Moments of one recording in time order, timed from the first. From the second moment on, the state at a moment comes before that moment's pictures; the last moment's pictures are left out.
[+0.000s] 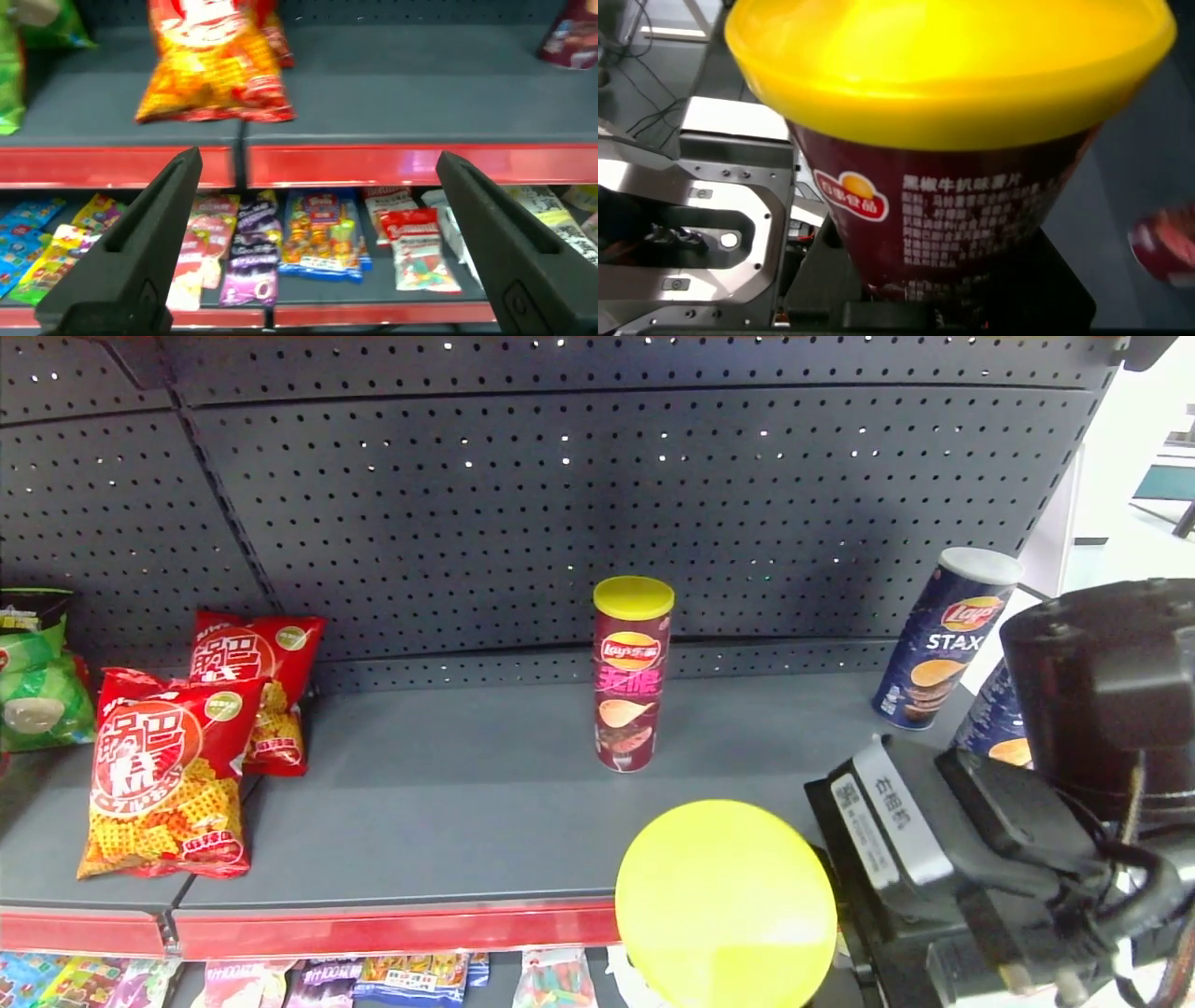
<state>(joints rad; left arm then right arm) 0.00 0.01 0.00 0.00 0.03 -0.01 0.89 1.46 -0.91 -0.01 0.50 -0.56</state>
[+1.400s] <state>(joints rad) 0.00 0.01 0.00 0.00 0.03 -0.01 0.88 1.46 -0.89 -0.02 0.50 -0.57</state>
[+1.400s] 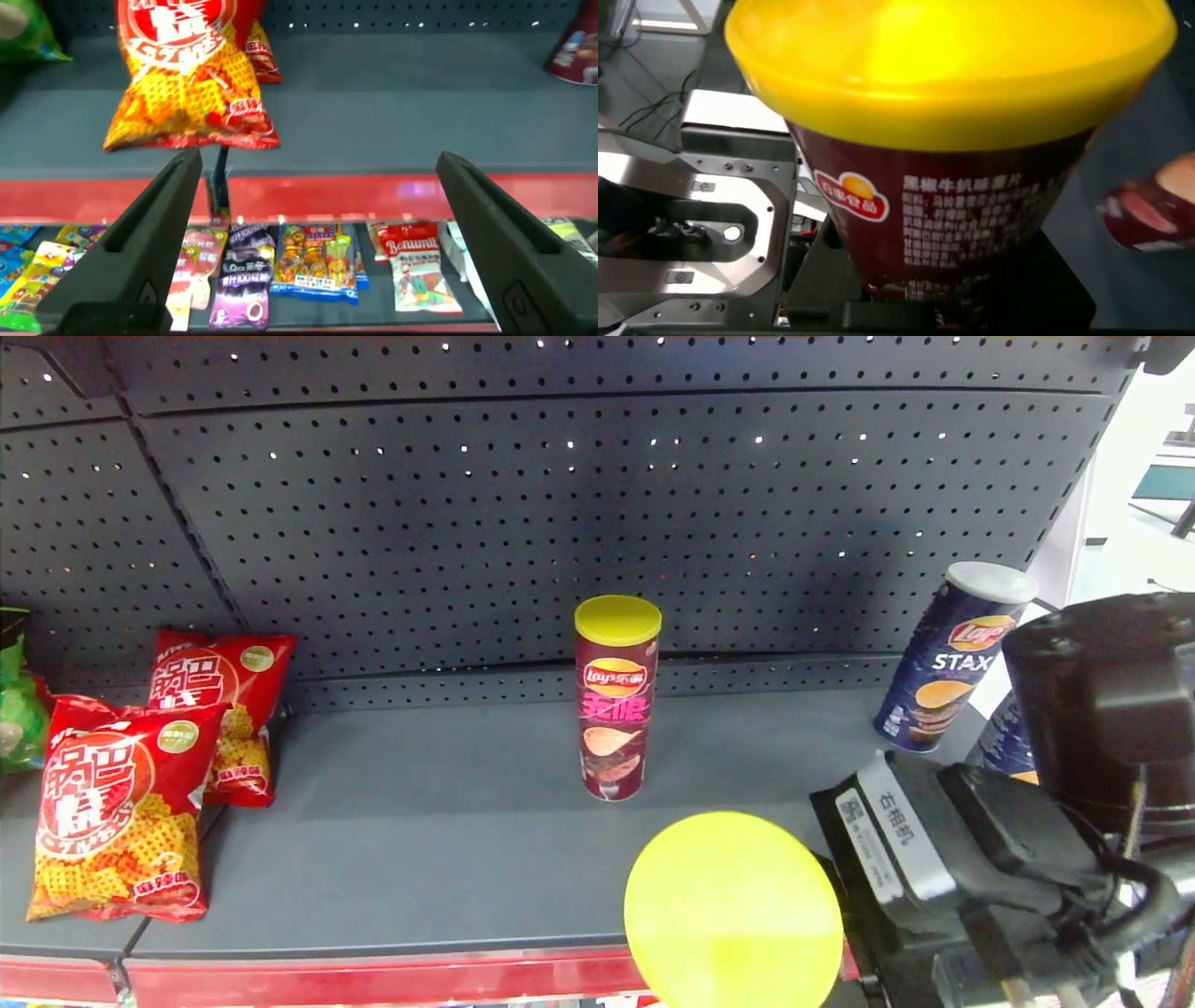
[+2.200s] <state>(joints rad) 0.00 0.01 0.00 0.00 0.03 -0.01 0.88 1.46 -0.90 -0.04 0.50 -0.56</state>
